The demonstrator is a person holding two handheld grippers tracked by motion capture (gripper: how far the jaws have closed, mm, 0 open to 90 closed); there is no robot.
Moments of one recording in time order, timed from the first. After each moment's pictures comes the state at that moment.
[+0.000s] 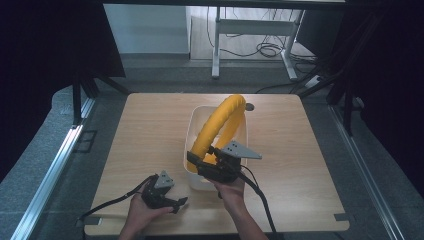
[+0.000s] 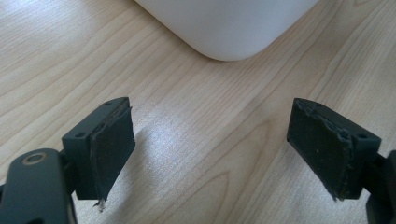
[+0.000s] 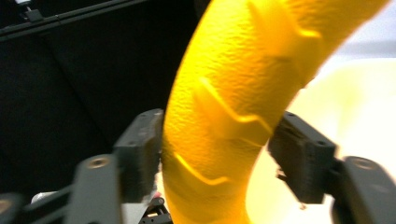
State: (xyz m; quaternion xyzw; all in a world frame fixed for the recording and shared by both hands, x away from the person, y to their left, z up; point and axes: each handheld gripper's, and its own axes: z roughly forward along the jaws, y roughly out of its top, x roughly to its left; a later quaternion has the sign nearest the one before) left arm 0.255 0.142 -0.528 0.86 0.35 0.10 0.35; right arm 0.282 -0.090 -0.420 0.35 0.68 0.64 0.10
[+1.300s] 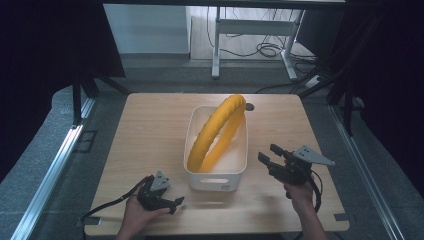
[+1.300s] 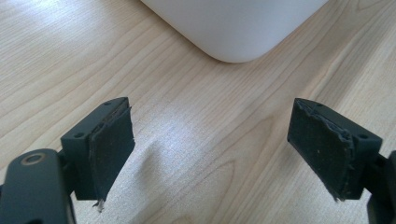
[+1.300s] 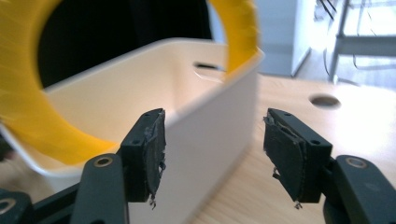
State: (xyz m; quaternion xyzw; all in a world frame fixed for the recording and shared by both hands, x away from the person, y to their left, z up) left arm 0.247 0.149 -0.519 0.86 0.35 0.13 0.35; right arm 0.289 -0.270 -0.440 0.39 0.69 0.57 0.21
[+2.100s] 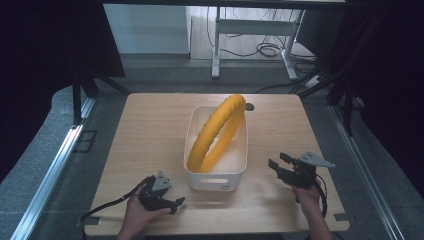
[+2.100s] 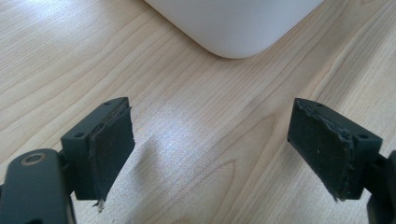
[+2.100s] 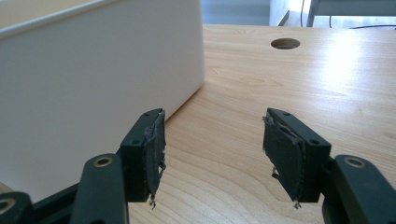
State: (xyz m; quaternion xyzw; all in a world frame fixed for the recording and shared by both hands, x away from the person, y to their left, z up) left arm 0.247 0.147 -0.522 0.86 0.35 0.13 0.34; right arm 0.305 -0.309 -0.493 0.44 0.71 0.51 0.20
